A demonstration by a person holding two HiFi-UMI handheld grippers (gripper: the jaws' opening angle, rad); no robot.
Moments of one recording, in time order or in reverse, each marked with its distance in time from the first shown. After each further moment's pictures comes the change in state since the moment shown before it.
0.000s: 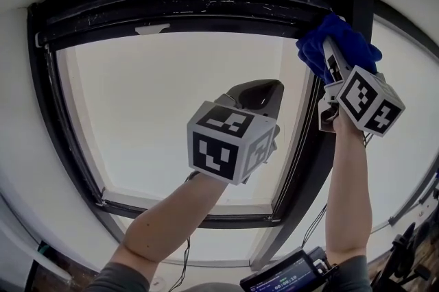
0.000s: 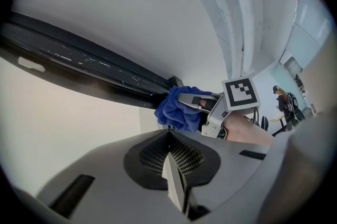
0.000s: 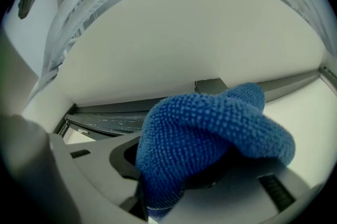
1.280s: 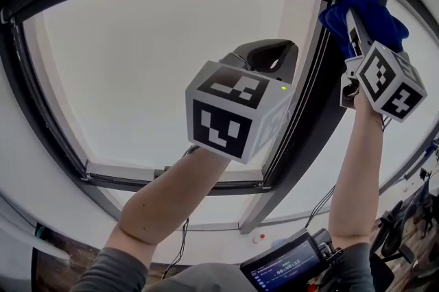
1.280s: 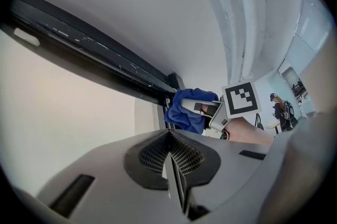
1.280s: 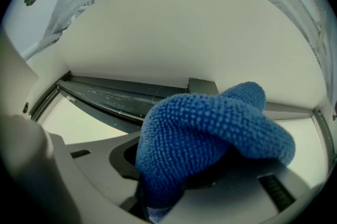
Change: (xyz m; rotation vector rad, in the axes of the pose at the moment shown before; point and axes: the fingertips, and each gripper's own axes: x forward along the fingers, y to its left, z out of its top) left arm 0.023 0.001 -0.009 -0.039 -0.020 -0.043; right arm -0.005 -0.034 -0.011 -0.260 0.087 -0.124
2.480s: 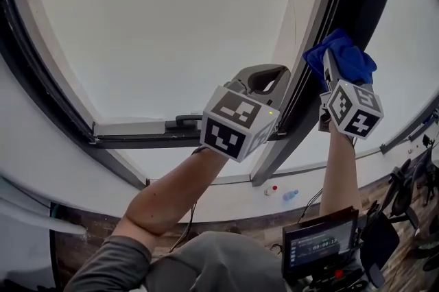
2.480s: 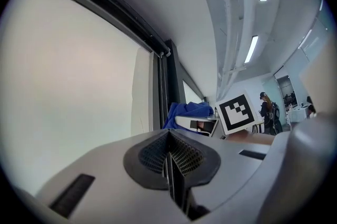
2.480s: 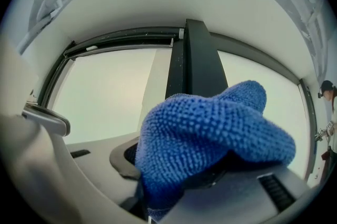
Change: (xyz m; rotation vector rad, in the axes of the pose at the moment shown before) left arm -0.071 -0.041 -0.179 -0.121 0.218 -0.110; right arm -0.127 0.048 -0.224 0.068 0.403 -0.022
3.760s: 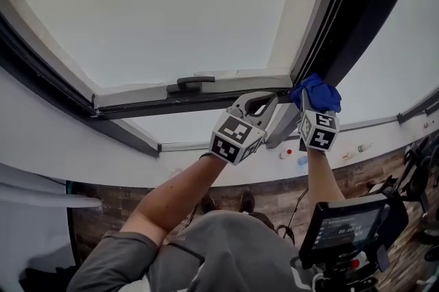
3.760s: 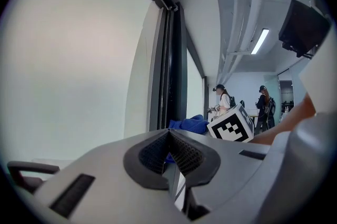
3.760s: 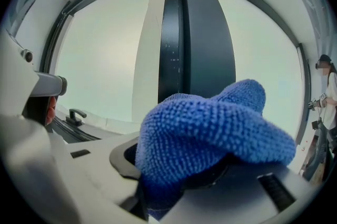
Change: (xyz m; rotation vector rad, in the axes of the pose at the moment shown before) left arm -0.018 -0.029 -0.231 -0.121 0.210 -0.031; right arm -0.062 0.026 -0.317 0.048 0.440 0.002
